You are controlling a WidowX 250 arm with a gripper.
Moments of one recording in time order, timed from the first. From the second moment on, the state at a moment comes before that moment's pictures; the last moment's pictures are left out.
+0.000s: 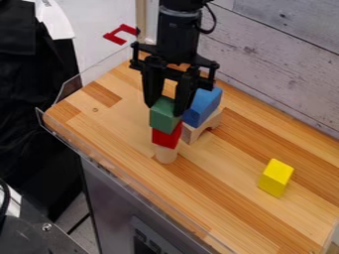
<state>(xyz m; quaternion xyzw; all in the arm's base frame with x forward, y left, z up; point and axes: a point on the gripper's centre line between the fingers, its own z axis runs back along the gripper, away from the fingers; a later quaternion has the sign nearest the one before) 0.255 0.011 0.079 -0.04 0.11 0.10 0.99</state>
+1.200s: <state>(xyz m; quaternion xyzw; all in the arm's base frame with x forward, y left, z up) 0.318 -0.008 0.094 -0.03 0.08 0.02 1.00</state>
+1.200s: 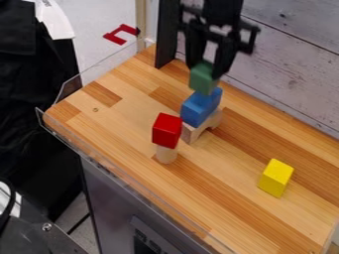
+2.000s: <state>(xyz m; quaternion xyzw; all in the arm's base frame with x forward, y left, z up) 0.315 0.005 0.074 -0.05 0.10 0.06 0.99</state>
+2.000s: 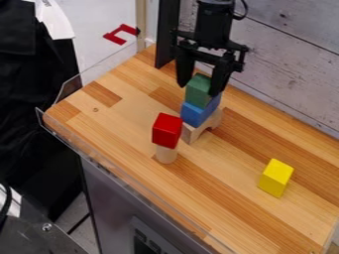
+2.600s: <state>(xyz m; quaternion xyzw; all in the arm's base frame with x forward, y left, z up) 0.300 0.003 0.160 -0.04 -0.01 0.06 1.00</state>
